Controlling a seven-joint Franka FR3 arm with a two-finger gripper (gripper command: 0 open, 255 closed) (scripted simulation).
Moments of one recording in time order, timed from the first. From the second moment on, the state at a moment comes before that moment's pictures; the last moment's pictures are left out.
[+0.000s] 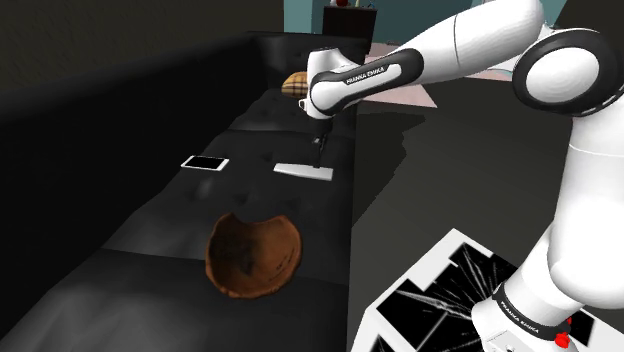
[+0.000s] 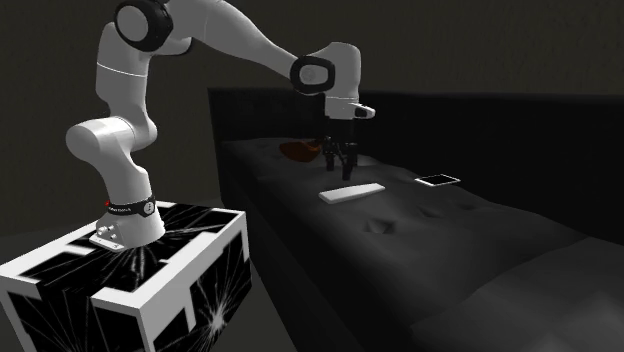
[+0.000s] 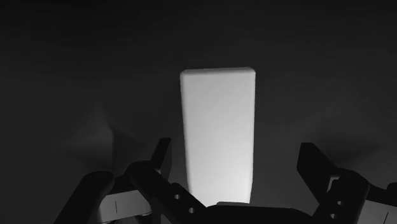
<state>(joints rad) 0.12 0.34 0.08 -1.71 -0.06 2.03 -0.45</state>
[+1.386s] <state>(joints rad) 0.14 0.56 0.09 -1.54 -0.07 2.09 -0.48</state>
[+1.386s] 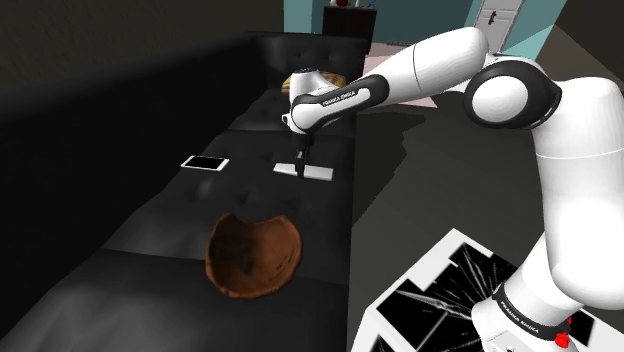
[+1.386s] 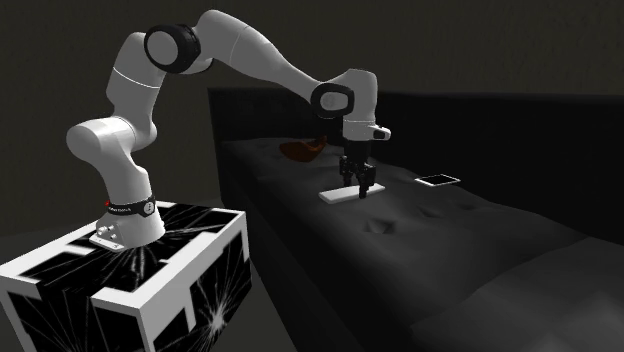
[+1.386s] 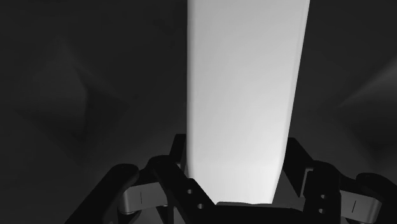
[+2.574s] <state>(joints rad) 0.14 0.52 0.10 -1.48 -0.06 1.99 -0.48</state>
